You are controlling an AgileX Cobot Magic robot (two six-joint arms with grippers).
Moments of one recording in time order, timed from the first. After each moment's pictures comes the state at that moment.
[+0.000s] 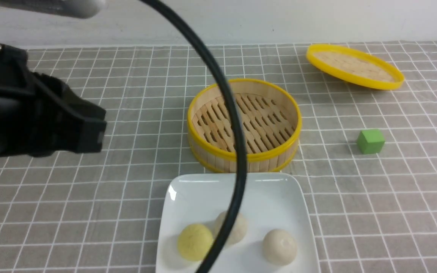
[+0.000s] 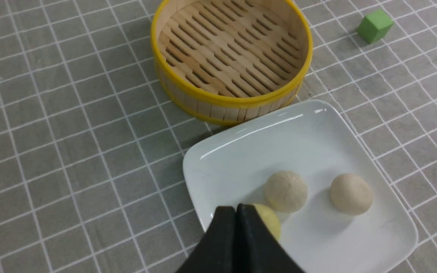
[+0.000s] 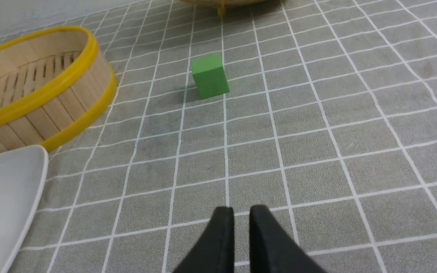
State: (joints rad) right arm 0.12 -0.01 0.02 -0.08 0.35 0.28; left arm -0.66 0.93 -1.17 0.12 1.00 -0.24
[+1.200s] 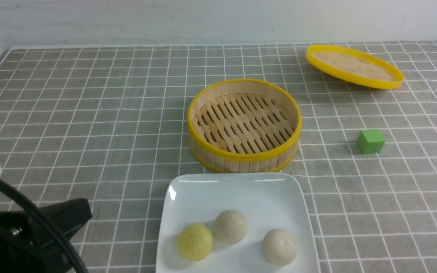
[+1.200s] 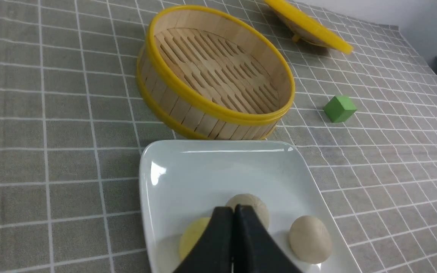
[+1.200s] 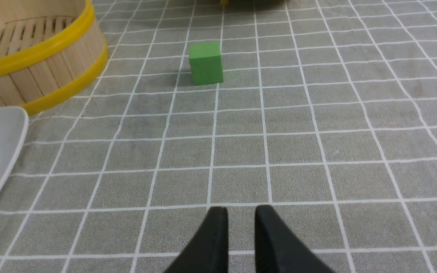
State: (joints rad) right arm 0.12 -0.01 0.01 -0.09 0.39 0.13; left arm -0.66 0.49 -0.46 0.18 0.40 -0.65
